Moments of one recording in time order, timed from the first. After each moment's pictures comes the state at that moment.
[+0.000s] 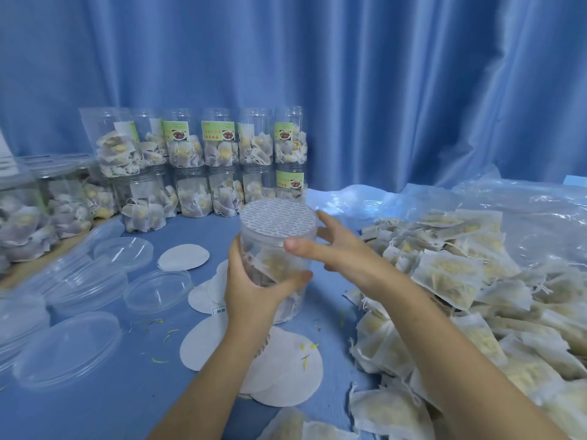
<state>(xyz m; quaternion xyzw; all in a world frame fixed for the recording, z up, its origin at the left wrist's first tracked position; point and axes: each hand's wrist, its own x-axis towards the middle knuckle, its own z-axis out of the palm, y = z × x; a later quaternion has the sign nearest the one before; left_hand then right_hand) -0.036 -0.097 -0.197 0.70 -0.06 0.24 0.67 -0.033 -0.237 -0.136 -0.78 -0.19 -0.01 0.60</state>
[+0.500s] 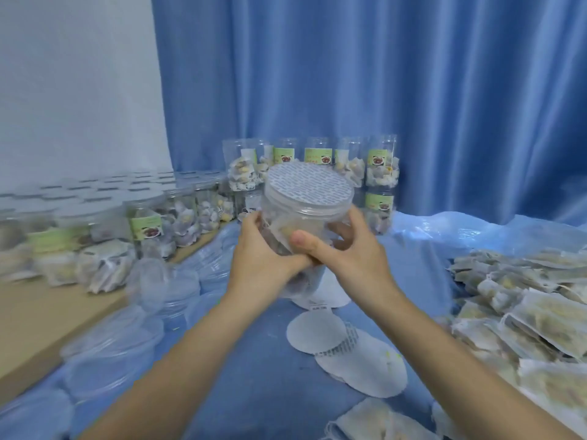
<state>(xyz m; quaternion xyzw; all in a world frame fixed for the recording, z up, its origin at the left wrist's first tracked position) -0.119 0.000 -0.103 0.77 0.02 0.32 0.55 -0.086 -0.128 -0.106 -0.67 -0.29 -0.14 0.67</state>
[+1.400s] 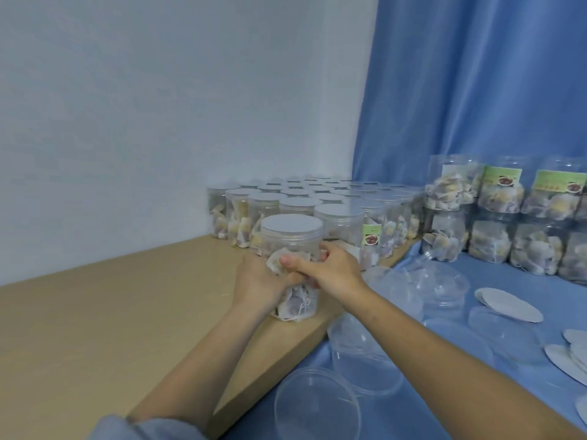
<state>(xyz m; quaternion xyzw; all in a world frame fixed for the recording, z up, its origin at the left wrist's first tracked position) -0.256 0.313 -0.128 0.77 0.27 0.37 0.45 -0.140 0.238 -0.125 -0.74 -0.40 0.05 0.53</state>
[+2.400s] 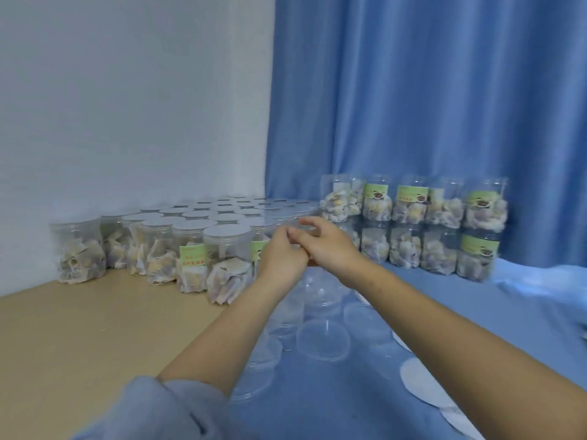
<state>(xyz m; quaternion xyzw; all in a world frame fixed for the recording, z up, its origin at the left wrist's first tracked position) -0.138 0.138 -0.061 0.77 0.14 0.35 0.52 -0.090 0.063 -0.045 -0.76 -0.33 -0.01 0.56</state>
